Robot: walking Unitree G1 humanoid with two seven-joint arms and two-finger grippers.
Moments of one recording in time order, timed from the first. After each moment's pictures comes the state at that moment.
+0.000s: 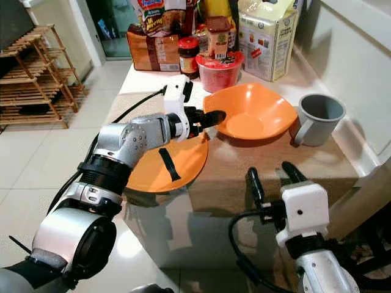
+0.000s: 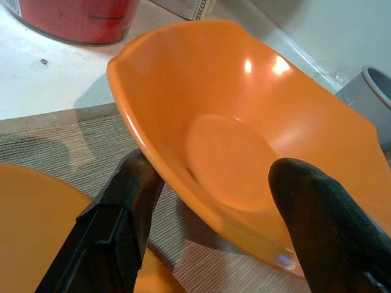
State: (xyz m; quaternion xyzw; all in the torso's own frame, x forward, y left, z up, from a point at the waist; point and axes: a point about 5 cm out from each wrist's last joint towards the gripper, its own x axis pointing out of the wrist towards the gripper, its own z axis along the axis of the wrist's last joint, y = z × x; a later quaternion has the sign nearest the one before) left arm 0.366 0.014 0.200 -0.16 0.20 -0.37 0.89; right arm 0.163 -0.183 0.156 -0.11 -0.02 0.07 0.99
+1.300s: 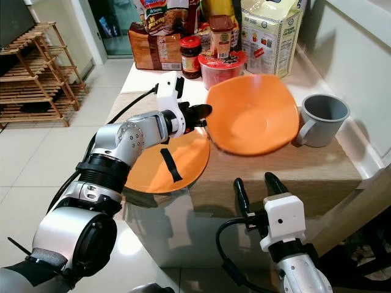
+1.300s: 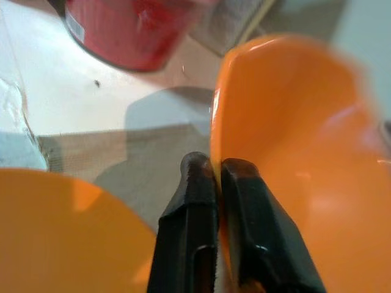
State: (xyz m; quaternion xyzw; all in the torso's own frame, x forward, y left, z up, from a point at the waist) left arm 0.377 0.026 0.207 -0.22 0.18 -0.31 0.91; right arm 0.173 -0.171 0.120 -0.10 -0.02 0.09 0.99
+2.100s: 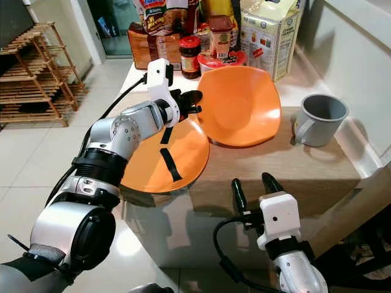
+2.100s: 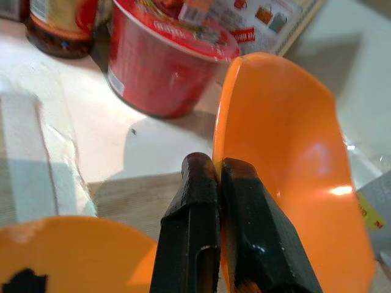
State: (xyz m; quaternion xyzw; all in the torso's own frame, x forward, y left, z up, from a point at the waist) left arm 0.385 0.042 0.218 -0.20 0.14 -0.28 0.93; right arm 0.178 -0.169 0.115 -0.10 -0.01 0.09 0.99
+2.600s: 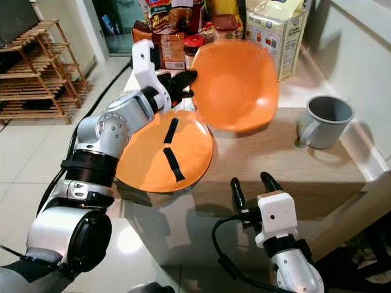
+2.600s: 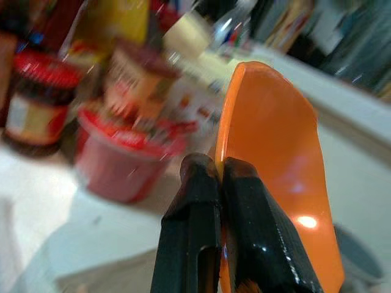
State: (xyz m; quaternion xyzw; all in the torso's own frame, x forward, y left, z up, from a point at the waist) left arm 0.376 0.045 0.259 -0.25 0.00 -0.34 0.91; right arm 0.182 -0.169 0.109 -0.10 -0.01 0.08 0.99
